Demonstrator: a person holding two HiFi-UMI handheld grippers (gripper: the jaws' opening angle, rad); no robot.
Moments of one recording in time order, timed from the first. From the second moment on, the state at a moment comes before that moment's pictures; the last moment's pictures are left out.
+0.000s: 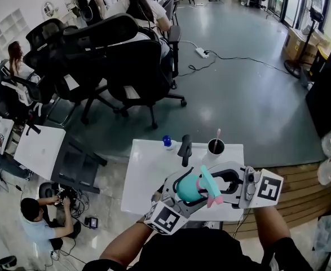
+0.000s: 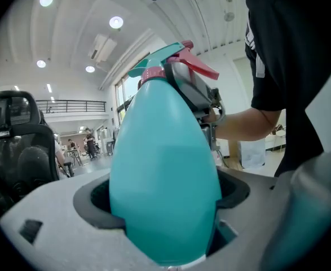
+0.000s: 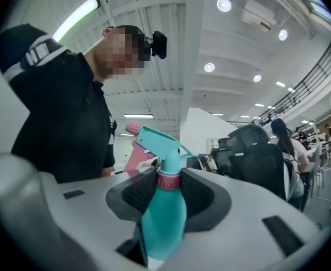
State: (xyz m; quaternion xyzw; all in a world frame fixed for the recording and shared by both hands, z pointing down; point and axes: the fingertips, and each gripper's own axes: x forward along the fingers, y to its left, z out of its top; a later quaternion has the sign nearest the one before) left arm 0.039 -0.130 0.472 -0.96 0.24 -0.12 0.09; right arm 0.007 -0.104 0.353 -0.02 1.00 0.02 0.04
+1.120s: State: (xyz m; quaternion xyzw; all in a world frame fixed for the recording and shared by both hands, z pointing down) left arm -0.017 -0.200 0.511 -0.90 0.40 -0.15 0.01; right arm -0.003 -0.114 0.359 -0.18 0.98 -0.03 0.11
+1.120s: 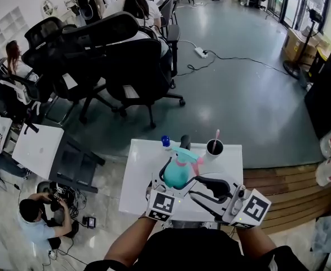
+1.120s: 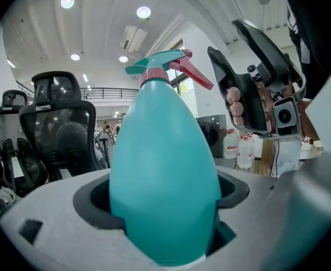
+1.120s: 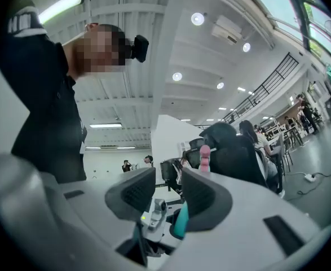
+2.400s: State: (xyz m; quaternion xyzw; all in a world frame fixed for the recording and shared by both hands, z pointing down) left arm 0.003 -0.173 0.514 -0.90 0.39 -0.17 0.06; right arm -0.008 -0.159 0.387 -0.28 0.95 -0.10 0.06
